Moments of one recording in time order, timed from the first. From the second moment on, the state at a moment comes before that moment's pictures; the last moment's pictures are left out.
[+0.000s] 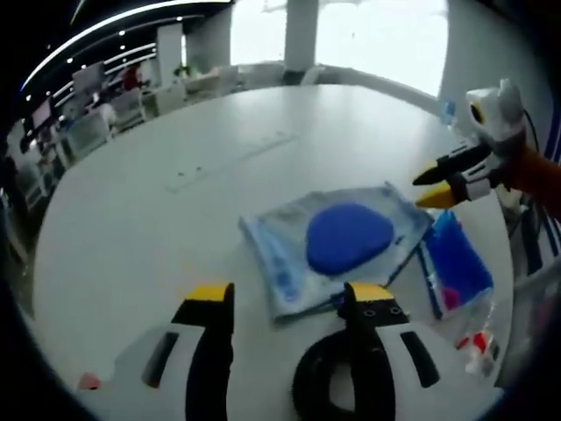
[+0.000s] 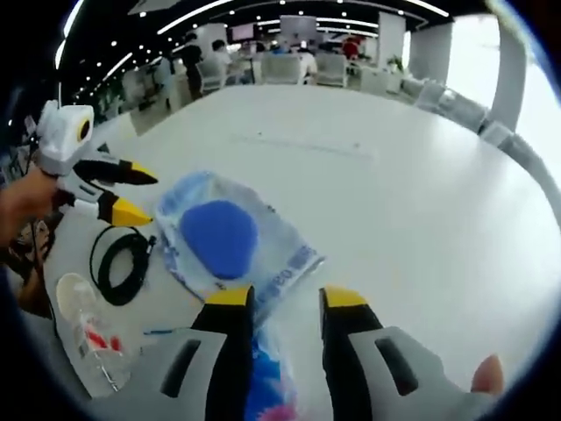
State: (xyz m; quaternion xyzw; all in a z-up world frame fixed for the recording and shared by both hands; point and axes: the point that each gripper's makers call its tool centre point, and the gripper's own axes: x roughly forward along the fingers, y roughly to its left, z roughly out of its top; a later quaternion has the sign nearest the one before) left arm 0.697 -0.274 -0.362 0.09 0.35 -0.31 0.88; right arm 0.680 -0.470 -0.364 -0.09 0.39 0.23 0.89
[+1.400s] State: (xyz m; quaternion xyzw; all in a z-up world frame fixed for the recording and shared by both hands) left arm 0.710 -0.273 -0.384 0.07 0.38 -0.29 0.88; right arm 0.682 -0.463 -0.388 -0.04 0.42 0.22 0.88
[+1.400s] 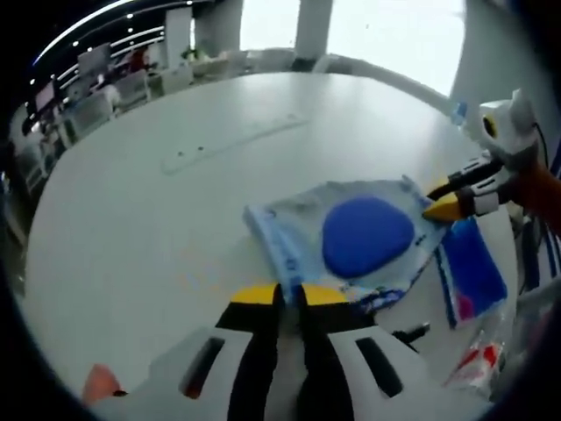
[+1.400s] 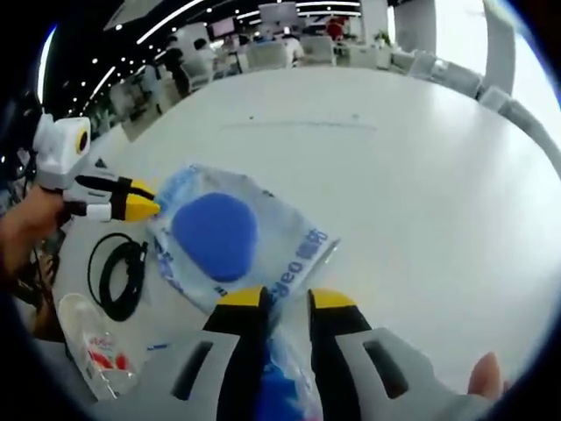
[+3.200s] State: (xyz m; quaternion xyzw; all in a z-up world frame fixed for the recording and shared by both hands) left arm 0.703 -0.273 -0.373 0.04 0.38 -0.26 0.88; right arm 0.751 -0.453 -0.358 -0.13 0.35 0.23 0.90
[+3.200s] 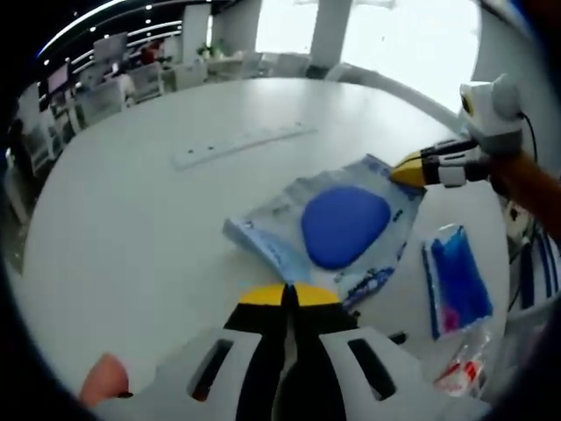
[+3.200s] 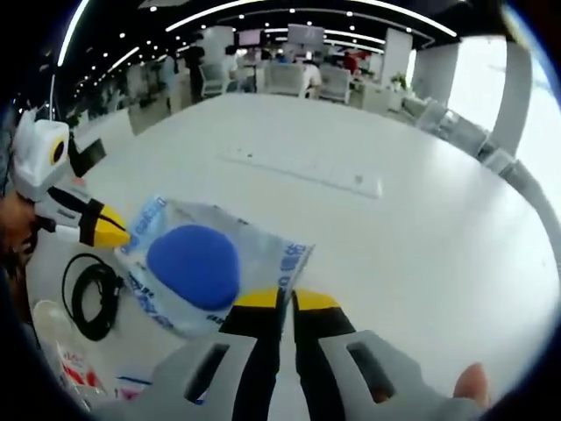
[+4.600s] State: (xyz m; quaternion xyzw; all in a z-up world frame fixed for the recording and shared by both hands) left arm 0.703 -0.274 -0.387 0.07 0.39 -0.27 0.88; right arm 0.752 -0.461 -0.380 -0.13 0.37 0.23 0.89
